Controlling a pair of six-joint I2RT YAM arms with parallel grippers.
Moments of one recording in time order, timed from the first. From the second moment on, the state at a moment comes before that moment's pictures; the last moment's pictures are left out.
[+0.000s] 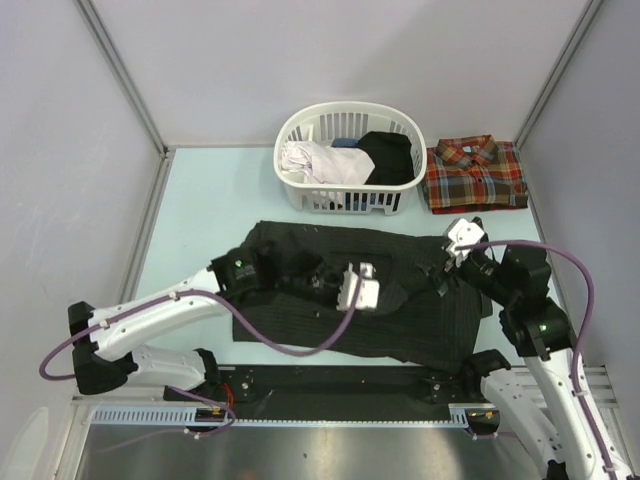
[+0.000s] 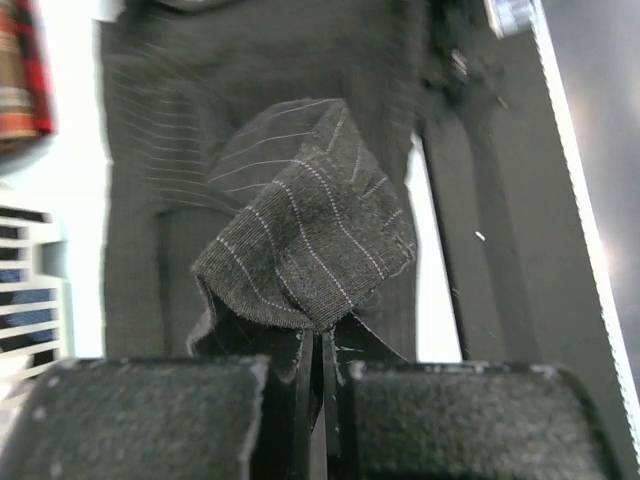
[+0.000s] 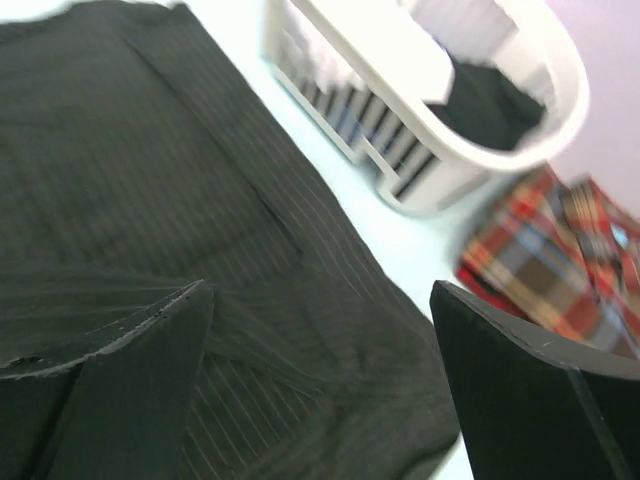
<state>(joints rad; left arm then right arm) -1.11 1.24 1.29 -0.68 0.38 0.53 0.29 0.55 0.80 -0.51 -0.43 -0.44</state>
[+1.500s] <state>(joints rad) -0.55 1.54 1.22 -0.61 0.64 -0.02 0.23 0.96 0.52 -0.49 -0.74 -1.03</state>
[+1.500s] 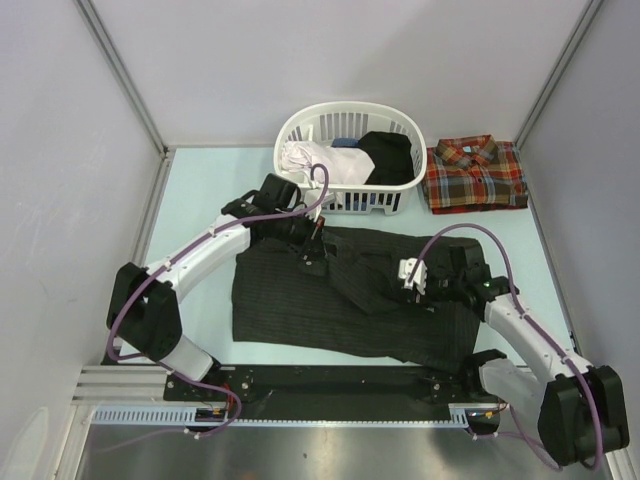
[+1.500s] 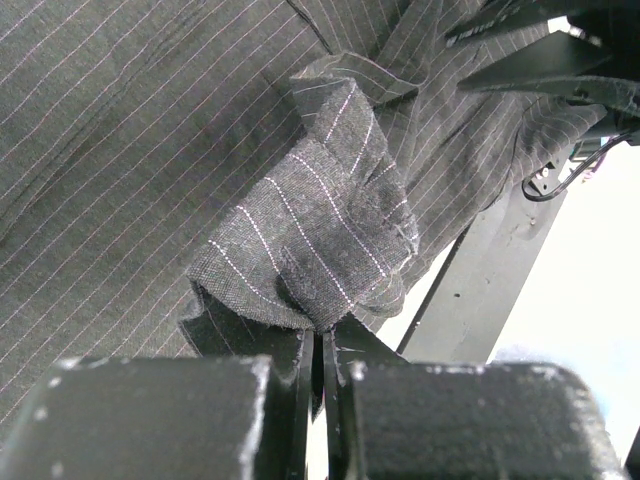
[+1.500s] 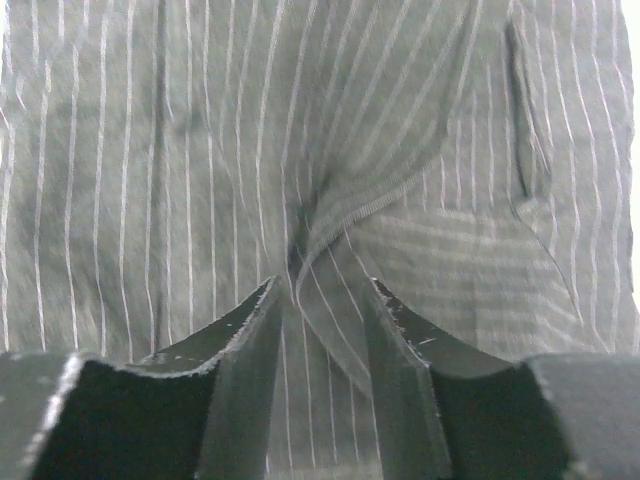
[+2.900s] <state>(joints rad) -0.65 1.45 1.24 -0.66 0.48 0.43 0.09 0.90 0.73 -0.92 -0.68 -1.18</state>
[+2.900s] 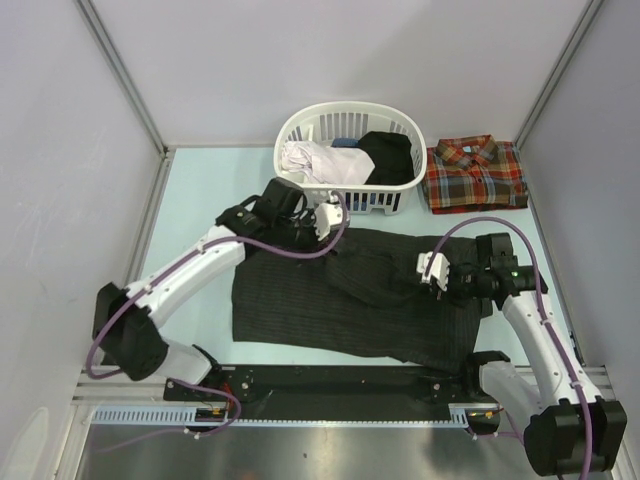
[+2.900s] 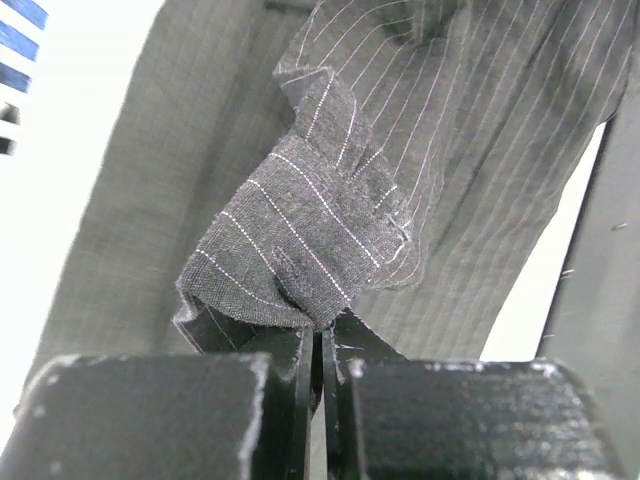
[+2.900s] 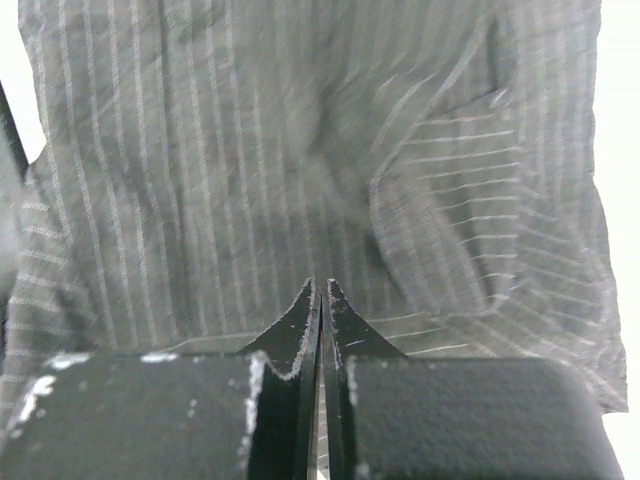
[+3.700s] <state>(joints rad) -0.79 1.26 1.24 -0.67 0.37 0.66 0.11 0.69 0.24 -0.25 -0.51 -0.92</state>
